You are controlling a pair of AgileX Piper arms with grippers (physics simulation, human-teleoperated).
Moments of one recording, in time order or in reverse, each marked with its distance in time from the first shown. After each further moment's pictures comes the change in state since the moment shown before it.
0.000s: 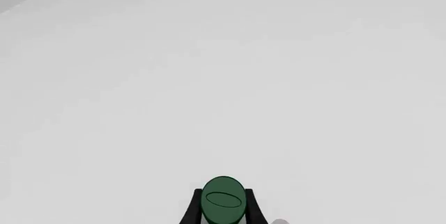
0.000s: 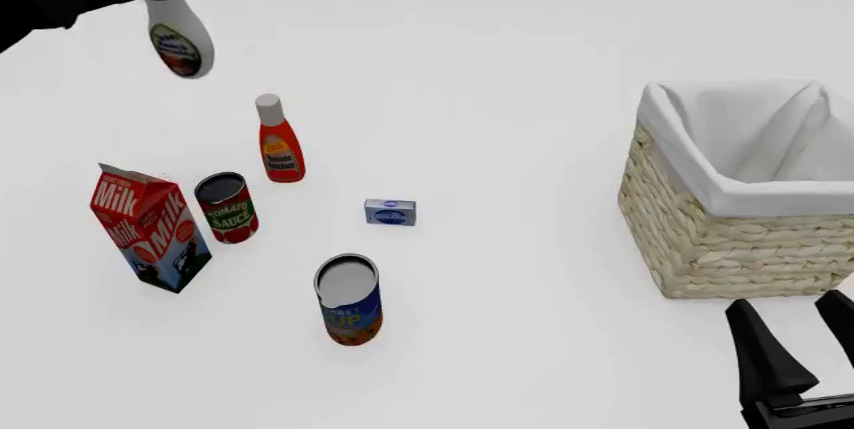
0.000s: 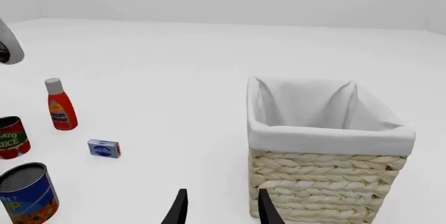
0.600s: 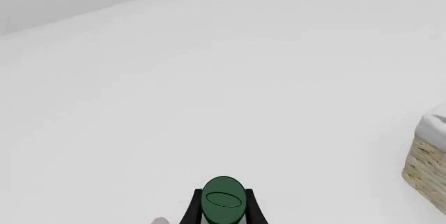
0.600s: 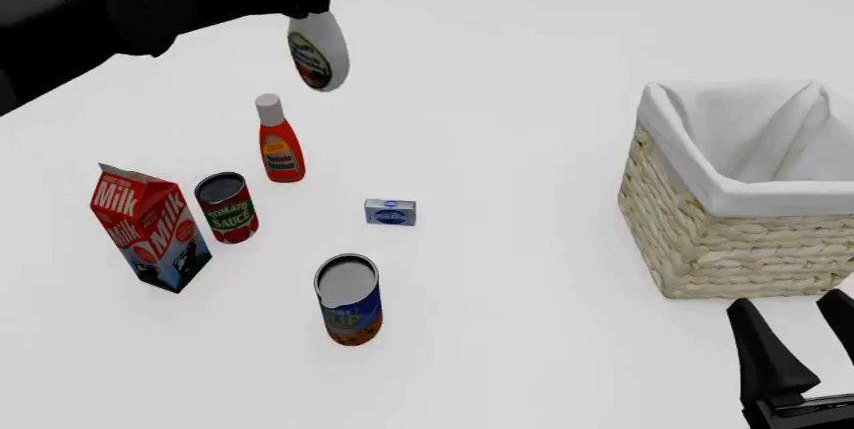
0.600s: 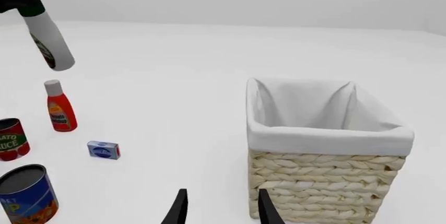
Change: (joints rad) left arm -0.393 -0.185 0.176 -0.012 0.073; right arm -0.003 0.000 0.000 -0.004 0.002
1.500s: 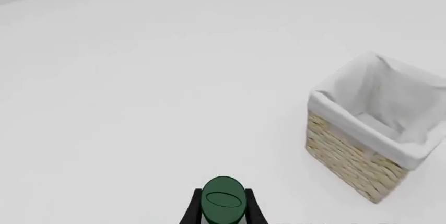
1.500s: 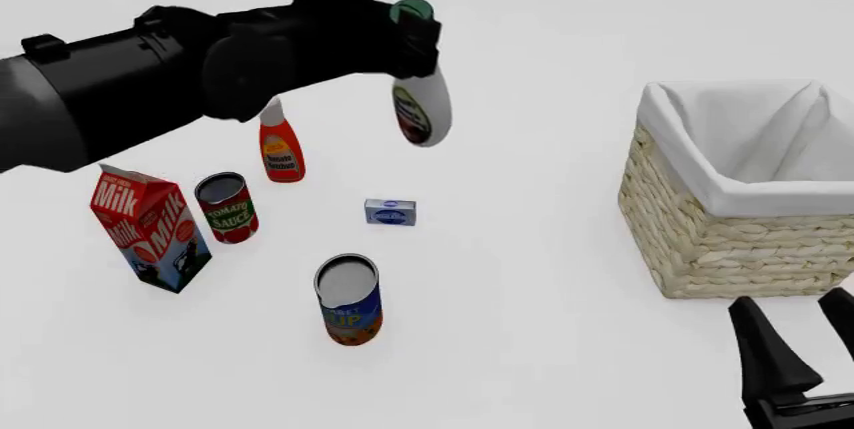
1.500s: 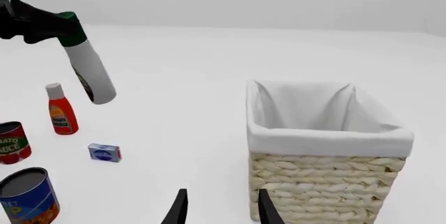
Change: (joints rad) left arm -0.256 0.005 0.093 -0.052 -0.073; right arm 0.000 -0.001 -0.002 -0.007 0.006
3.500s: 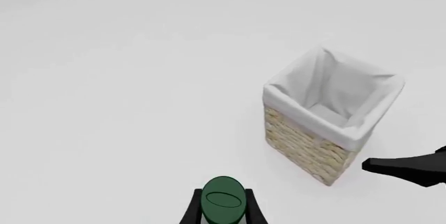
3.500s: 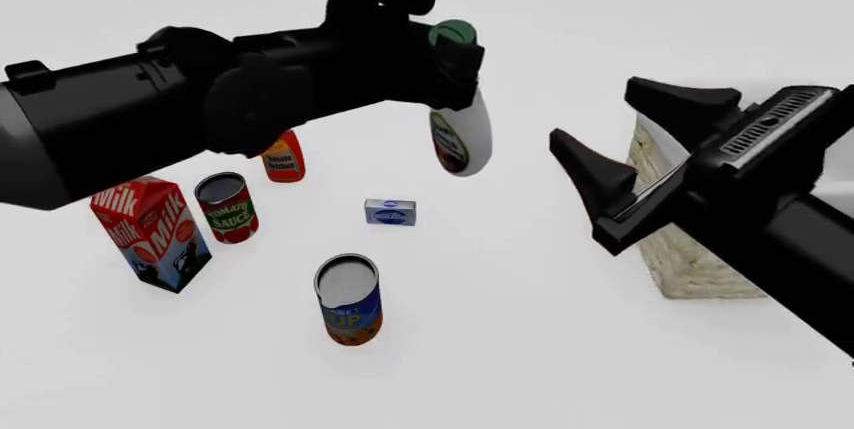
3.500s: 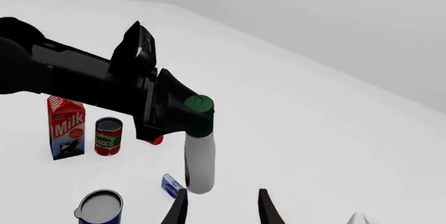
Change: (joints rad) left arm -0.120 -0.054 0.062 -0.002 -0.031; right arm 0.467 0.882 -0.573 -0.265 -0.269
